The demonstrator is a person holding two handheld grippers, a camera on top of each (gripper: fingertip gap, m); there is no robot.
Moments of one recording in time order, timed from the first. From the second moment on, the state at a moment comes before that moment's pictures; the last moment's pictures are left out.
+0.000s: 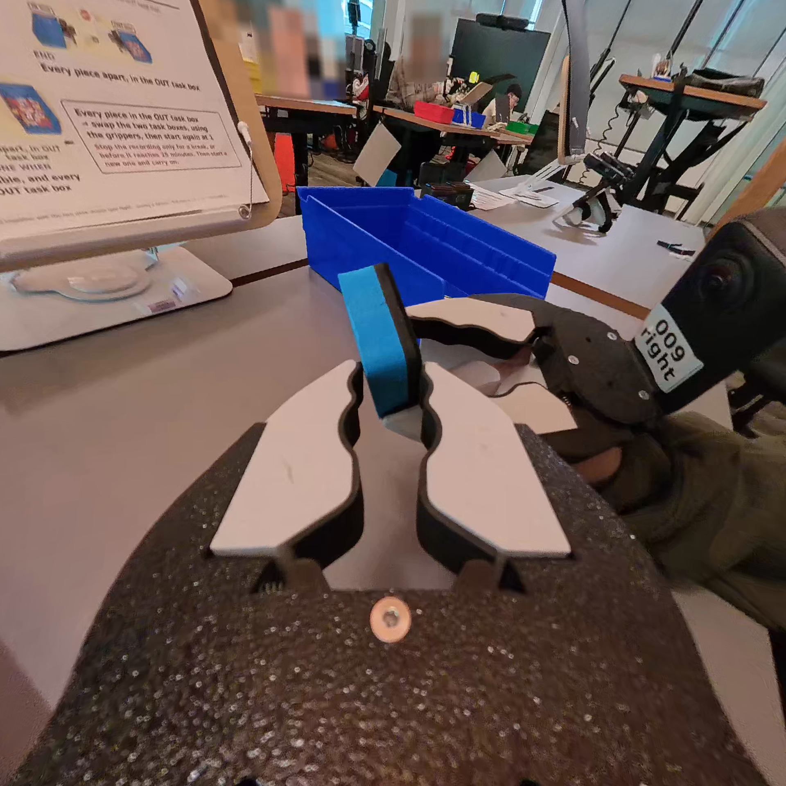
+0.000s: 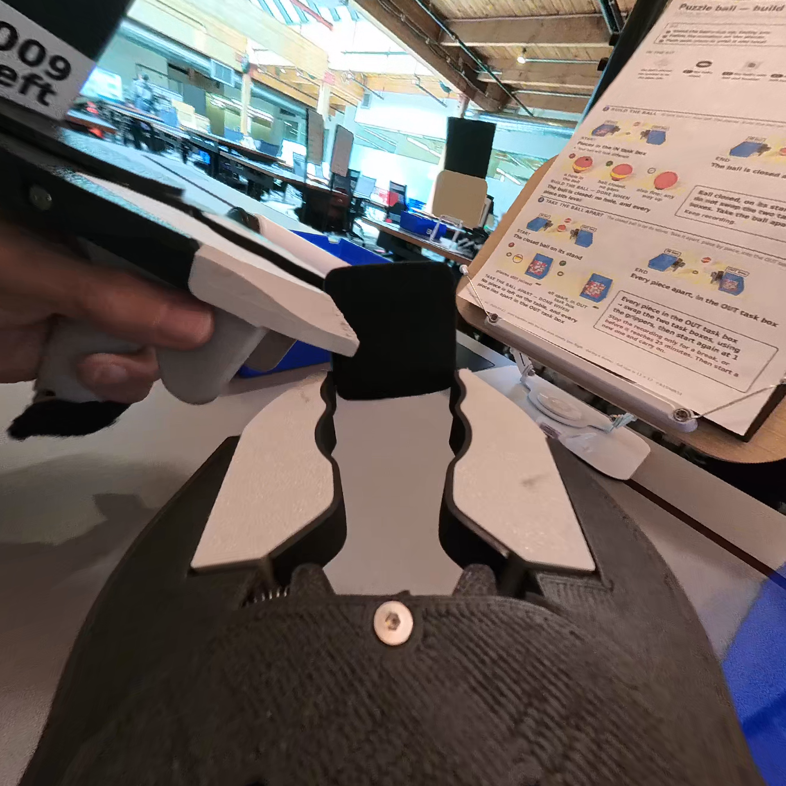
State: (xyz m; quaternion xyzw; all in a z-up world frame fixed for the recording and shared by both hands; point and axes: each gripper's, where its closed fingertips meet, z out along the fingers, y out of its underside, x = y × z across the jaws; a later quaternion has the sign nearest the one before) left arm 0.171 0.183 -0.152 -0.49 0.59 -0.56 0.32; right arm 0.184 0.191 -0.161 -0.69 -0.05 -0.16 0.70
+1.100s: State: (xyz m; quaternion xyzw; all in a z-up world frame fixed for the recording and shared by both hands) left arm 0.176 0.203 -0.147 -0.55 0.52 -0.56 0.35; right arm 0.178 0.190 -0.156 -0.67 0.00 -0.12 0.73
